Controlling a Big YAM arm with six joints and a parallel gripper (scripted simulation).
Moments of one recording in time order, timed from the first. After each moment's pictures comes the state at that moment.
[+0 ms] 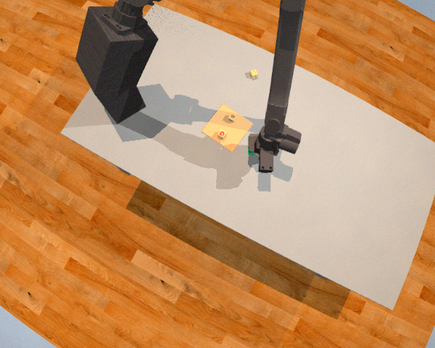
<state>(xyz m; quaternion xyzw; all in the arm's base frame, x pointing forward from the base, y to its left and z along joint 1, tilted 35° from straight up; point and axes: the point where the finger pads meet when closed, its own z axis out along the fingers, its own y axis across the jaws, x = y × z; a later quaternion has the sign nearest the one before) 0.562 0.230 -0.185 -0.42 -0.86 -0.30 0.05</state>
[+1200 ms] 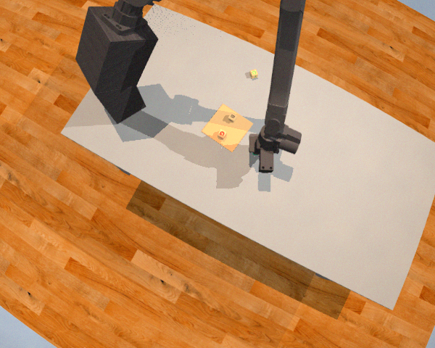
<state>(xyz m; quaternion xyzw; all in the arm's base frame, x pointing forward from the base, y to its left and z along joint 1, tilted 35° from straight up) 0.562 0.230 -0.185 -0.42 -0.86 -0.30 0.05</state>
